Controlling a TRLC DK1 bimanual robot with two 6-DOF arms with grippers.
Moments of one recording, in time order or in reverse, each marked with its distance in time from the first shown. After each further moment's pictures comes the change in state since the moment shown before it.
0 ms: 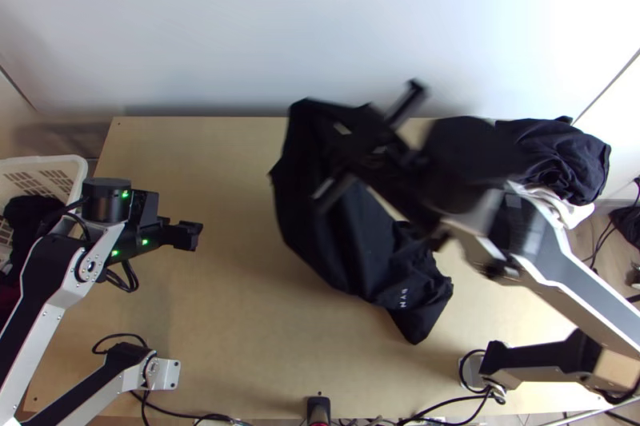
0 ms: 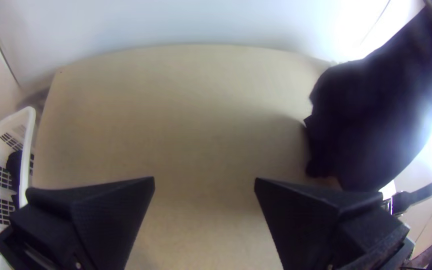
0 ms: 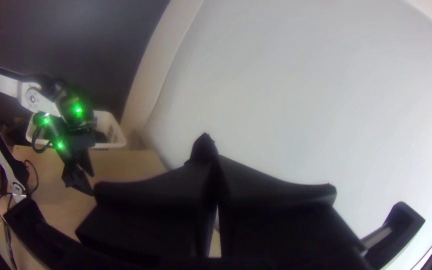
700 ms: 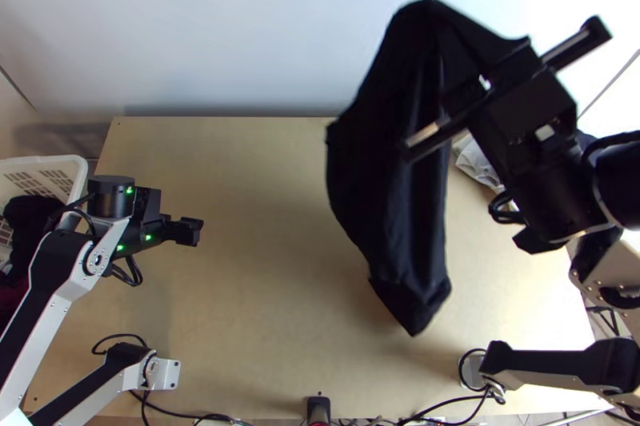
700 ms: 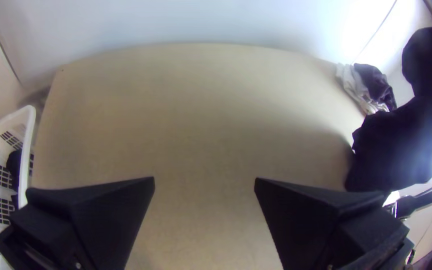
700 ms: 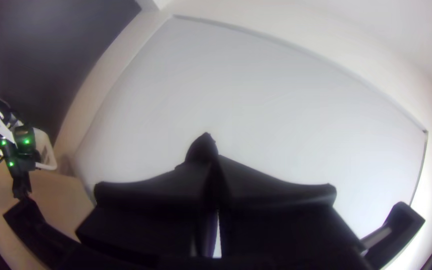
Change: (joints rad) left arm 0.023 0.032 -0.027 0.057 -0.004 0.008; right arm -0.055 -0.132 0.105 0.155 0.111 -0.321
